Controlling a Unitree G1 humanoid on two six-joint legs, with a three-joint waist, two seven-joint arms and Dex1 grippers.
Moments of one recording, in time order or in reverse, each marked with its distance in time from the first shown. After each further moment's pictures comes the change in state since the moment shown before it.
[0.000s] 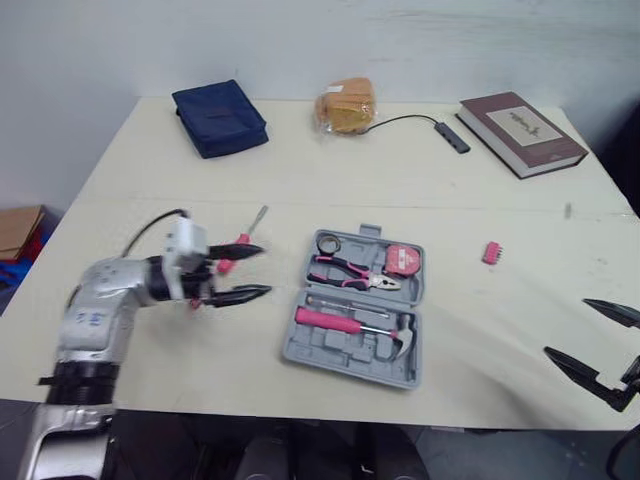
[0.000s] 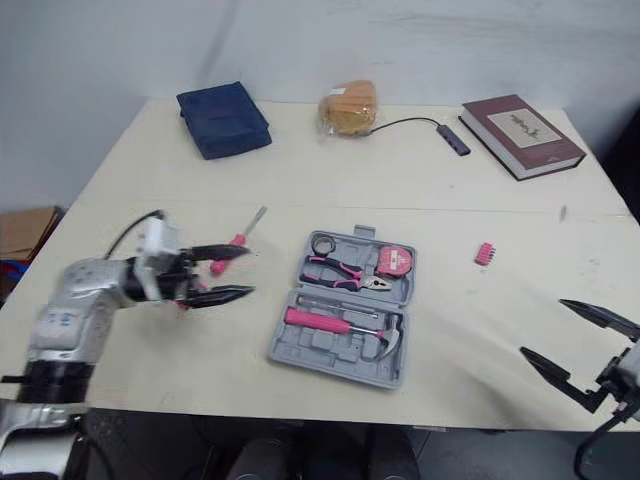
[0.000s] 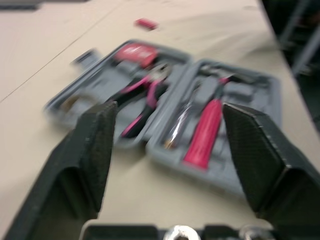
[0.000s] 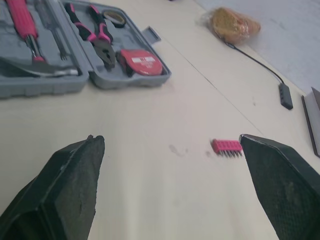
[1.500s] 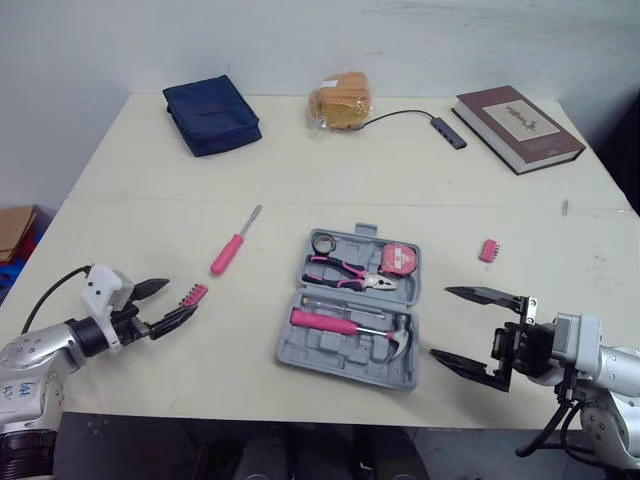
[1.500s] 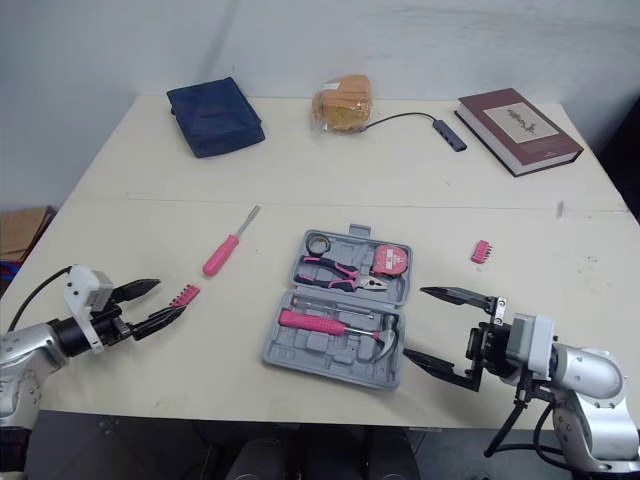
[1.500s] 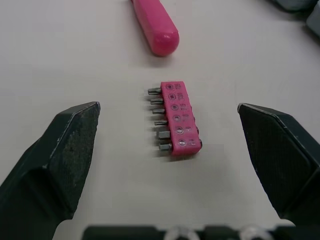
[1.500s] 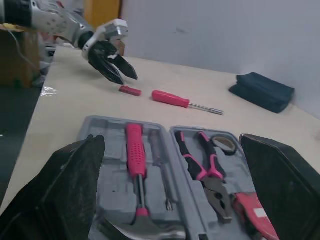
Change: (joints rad) left arm 0.269 0.003 0.084 0.037 0.074 -0.022 0.268; right arm -0.239 0.102 0.507 -0.366 0.122 0.169 0.032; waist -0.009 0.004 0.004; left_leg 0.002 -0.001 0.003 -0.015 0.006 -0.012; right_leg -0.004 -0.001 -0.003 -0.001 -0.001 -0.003
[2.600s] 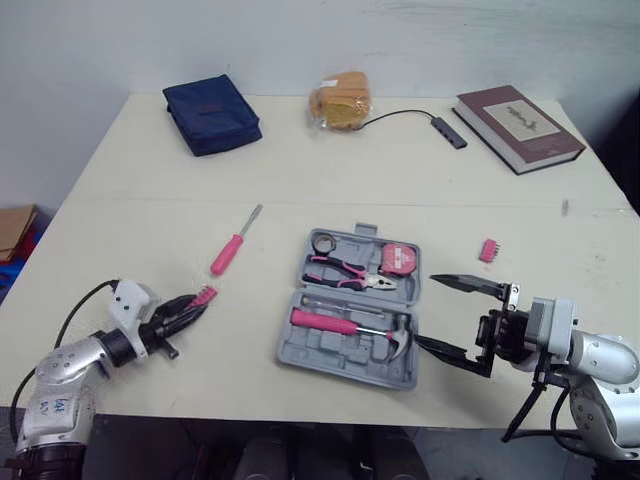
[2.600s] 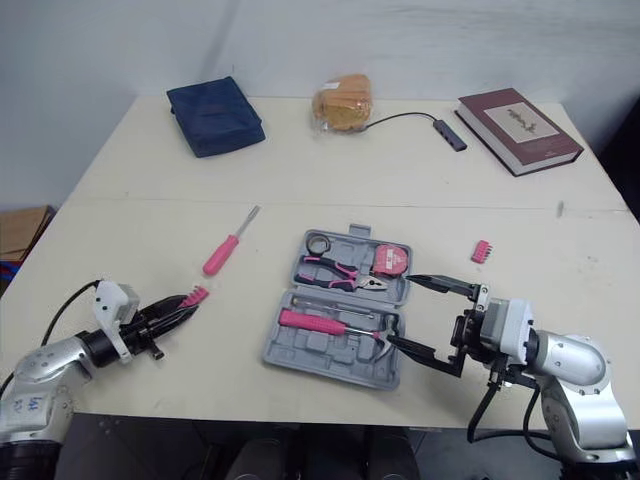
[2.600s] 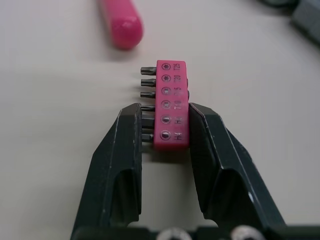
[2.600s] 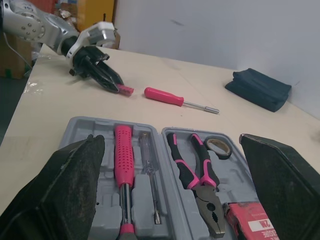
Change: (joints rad) left arm 0.046 -0.104 -0.028 -0.070 -0.009 -0.126 0.007; right arm -0.051 0.001 0.027 -0.047 -0.071 0.058 -0.090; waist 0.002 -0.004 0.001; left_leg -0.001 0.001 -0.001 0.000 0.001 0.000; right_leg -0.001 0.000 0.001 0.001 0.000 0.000
